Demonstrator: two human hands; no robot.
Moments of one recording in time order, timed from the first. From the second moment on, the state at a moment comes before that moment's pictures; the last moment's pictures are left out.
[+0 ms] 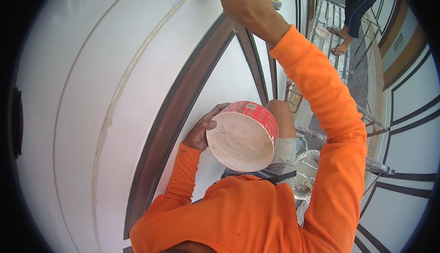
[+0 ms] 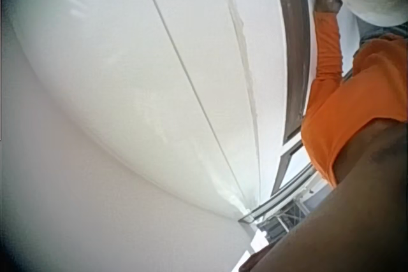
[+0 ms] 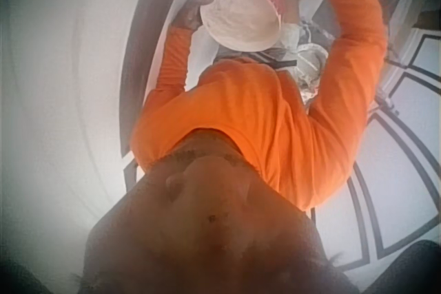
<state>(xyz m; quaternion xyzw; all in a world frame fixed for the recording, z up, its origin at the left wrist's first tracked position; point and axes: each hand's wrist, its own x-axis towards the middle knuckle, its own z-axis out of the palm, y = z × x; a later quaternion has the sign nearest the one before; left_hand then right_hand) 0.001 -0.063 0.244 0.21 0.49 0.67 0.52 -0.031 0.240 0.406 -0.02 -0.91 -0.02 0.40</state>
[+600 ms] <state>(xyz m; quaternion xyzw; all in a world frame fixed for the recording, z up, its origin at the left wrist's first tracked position) 0.000 -0.065 0.242 0.21 0.50 0.66 0.52 -0.016 0.258 0.457 0.06 -0.90 -0.07 0.43</state>
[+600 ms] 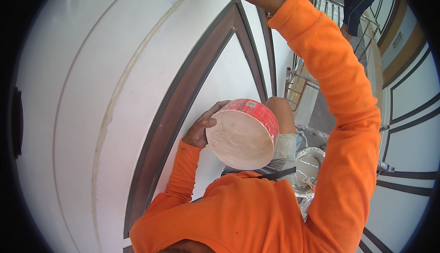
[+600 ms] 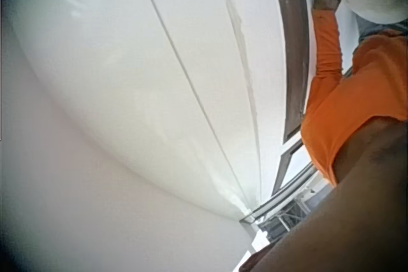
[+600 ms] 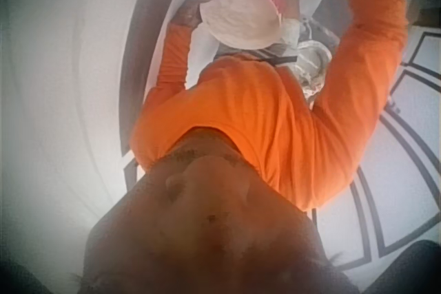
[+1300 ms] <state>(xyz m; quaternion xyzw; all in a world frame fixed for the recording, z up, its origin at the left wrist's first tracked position) -0.001 -0.061 0.242 0.23 0.51 0.65 0.52 -0.037 0.251 0.448 0.02 -0.92 -0.16 0.35</state>
